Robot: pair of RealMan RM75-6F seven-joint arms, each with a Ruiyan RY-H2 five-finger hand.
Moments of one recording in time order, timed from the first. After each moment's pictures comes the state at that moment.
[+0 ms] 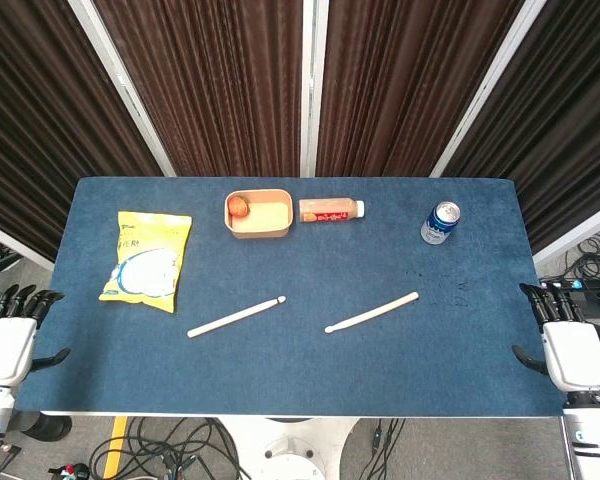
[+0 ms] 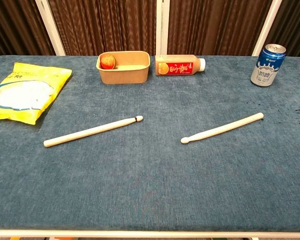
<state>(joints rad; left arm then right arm) -0.12 -1.15 -0.05 -1.59 1.45 1.43 0.10 0.11 -1.13 0.08 -1.60 -1.48 1.44 -0.09</state>
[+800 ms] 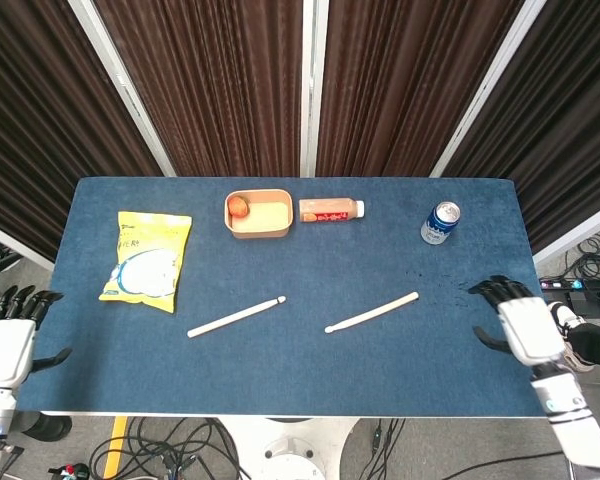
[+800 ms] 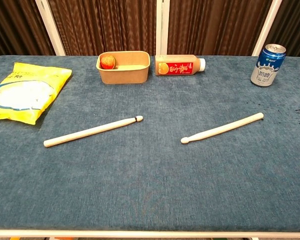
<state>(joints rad) -0.10 -1.17 -0.05 -1.57 1.45 1.46 0.09 0.28 -1.18 0.10 -1.51 -1.57 1.27 0.03</state>
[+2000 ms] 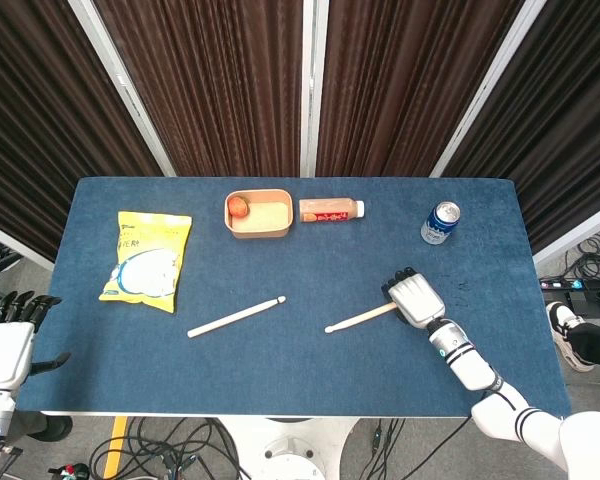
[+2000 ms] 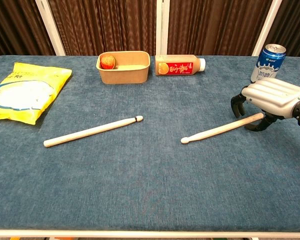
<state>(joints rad) -0.10 -1.18 -0.04 -1.56 1.42 1.43 0.06 0.61 -1.69 0.04 -0.88 -1.58 0.98 -0.06</state>
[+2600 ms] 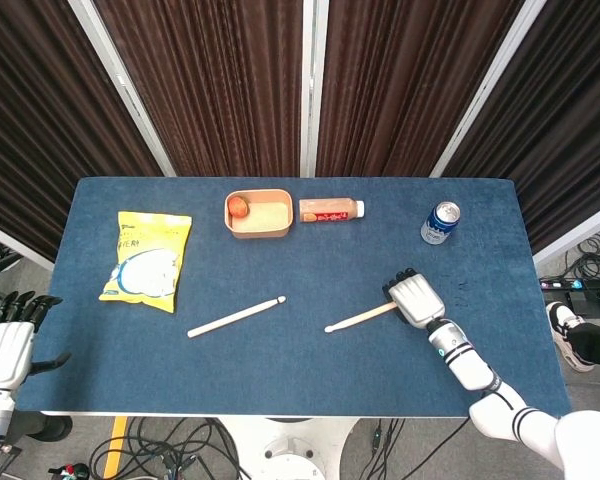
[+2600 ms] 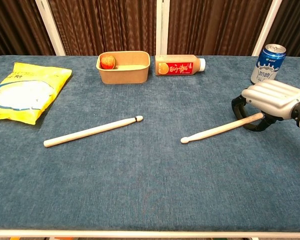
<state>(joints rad) -0.10 -1.18 -0.04 -1.54 1.43 1.42 0.03 0.62 -1.71 0.03 -0.87 -1.55 0.97 -0.06</state>
